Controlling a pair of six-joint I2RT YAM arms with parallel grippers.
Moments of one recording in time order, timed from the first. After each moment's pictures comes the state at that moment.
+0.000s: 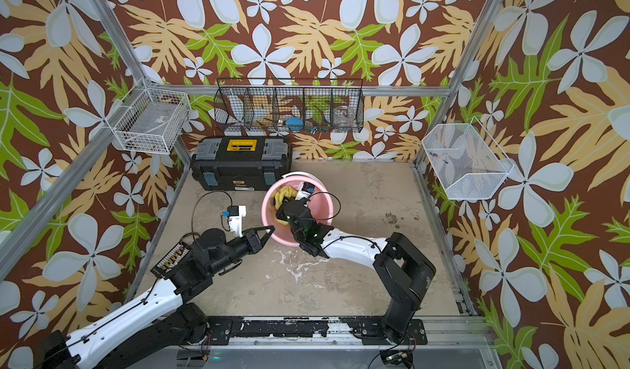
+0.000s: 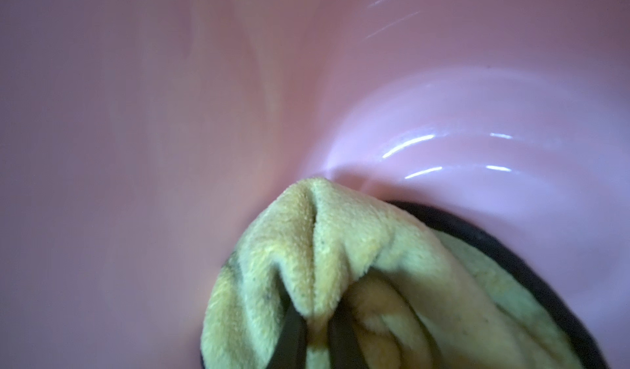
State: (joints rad) left arm -0.69 0.83 0.52 0.05 0.09 -0.92; right arm 0.87 1.72 1.06 0.34 0.44 0.87
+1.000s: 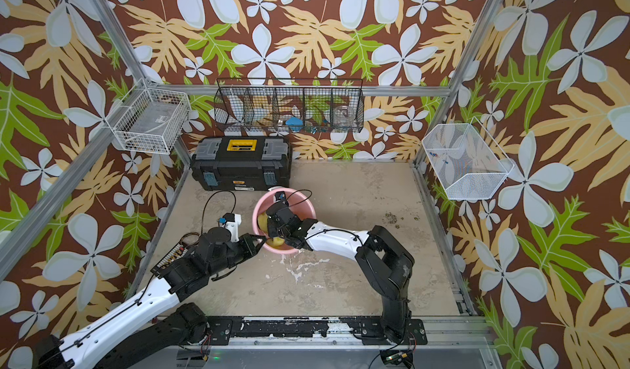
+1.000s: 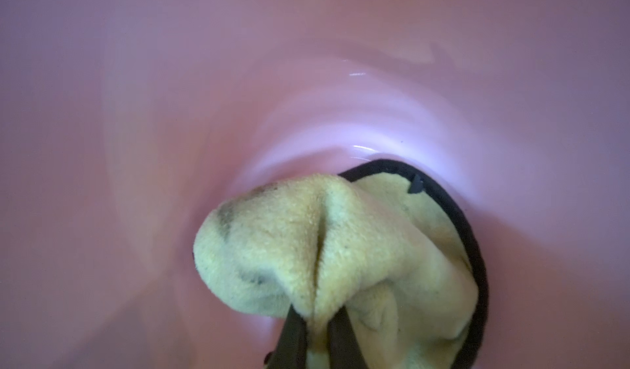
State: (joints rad) left arm -0.69 0.81 0.59 -0.30 0.03 -1.05; right arm 0.91 1.87 1.30 -0.14 0.22 0.54
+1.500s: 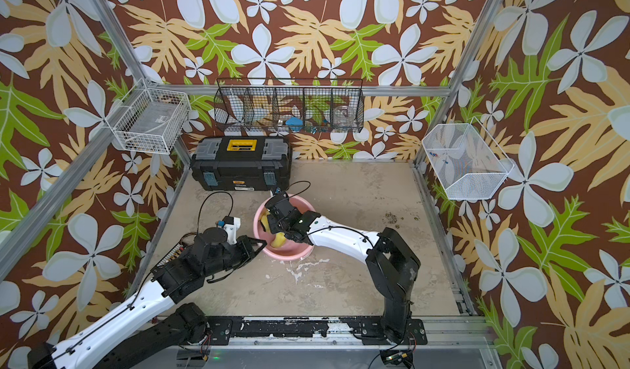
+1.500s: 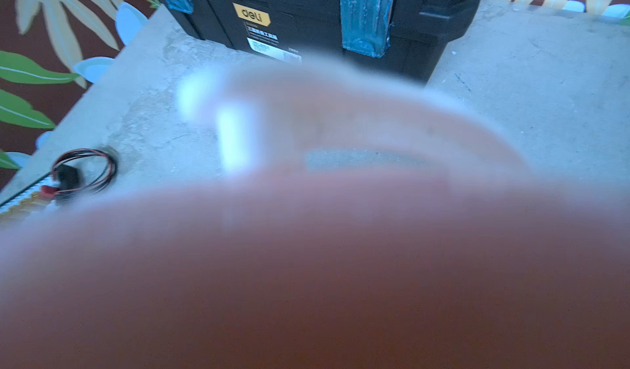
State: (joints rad) left arm -0.69 0.77 0.63 -0.40 0.12 -1.17; right arm 0.92 1.85 1.42 -0.32 0.29 0.41
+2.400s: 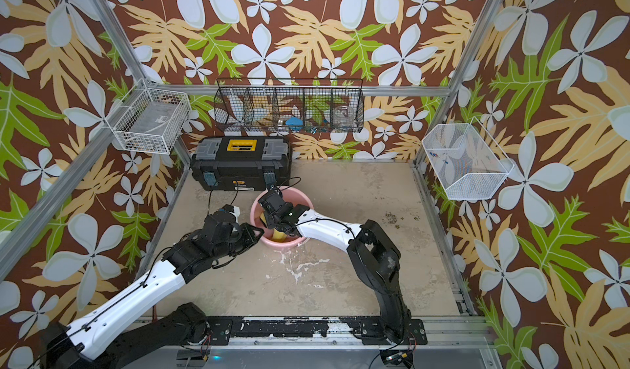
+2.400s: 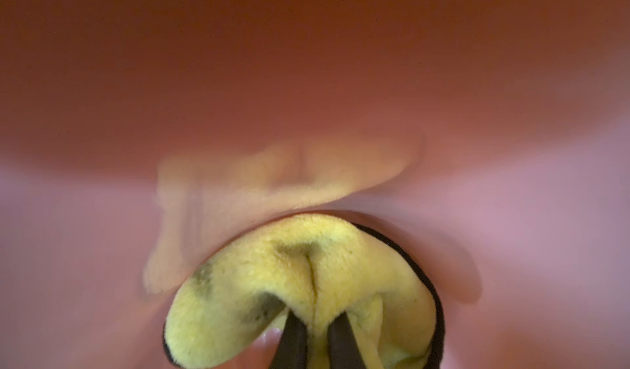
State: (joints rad) left arm -0.61 0.97 0.78 -0.49 0.03 -1.04; right arm 0.89 2.00 1.55 -0.37 0.31 0.37
